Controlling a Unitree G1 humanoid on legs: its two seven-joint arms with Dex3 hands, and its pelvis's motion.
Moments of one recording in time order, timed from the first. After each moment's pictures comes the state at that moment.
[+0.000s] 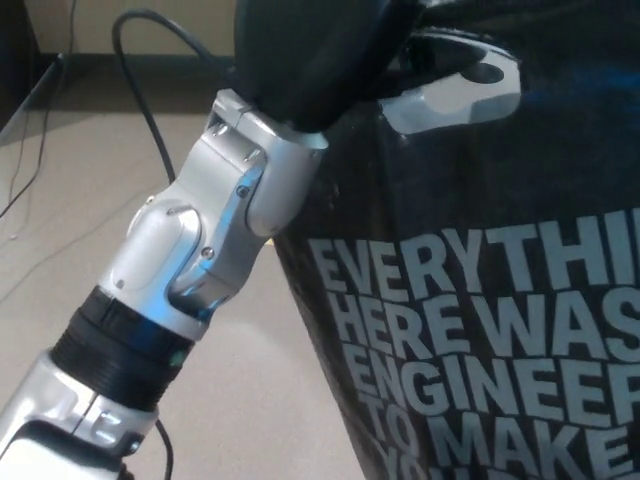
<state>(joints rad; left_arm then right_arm) -0.99 0.29 -0.35 0.13 0.88 -0.18 0.46 -0.09 -0.46 0.18 1.13 -0.32 -0.44 -0.11</state>
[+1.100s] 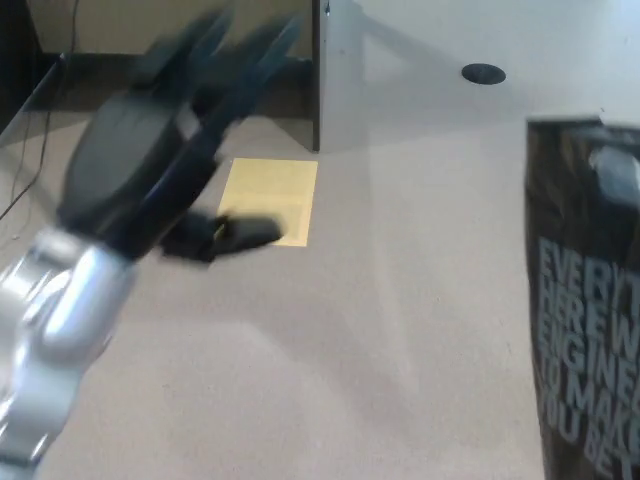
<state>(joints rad) -0.43 0.54 -0.10 -0.14 0.58 -0.18 0.01 -0.10 -0.45 0.19 1.13 -0.32 -0.44 -0.10</state>
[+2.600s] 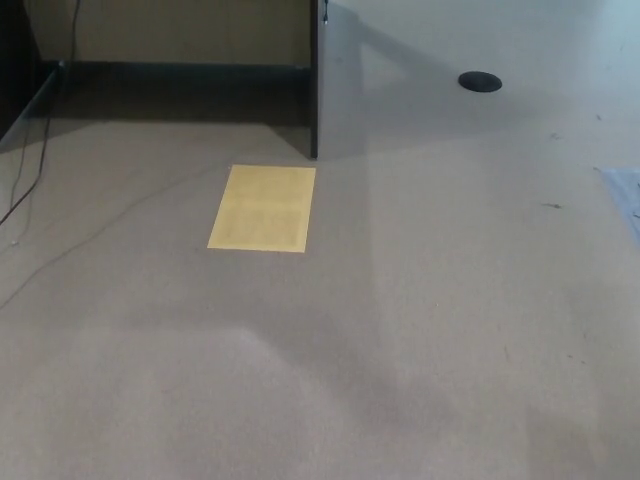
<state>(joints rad) -0.01 0.58 -0.01 1.07 0.36 -0.67 0.16 -0.18 -0.45 0.14 1.15 -0.31 -0.43 -0.10</state>
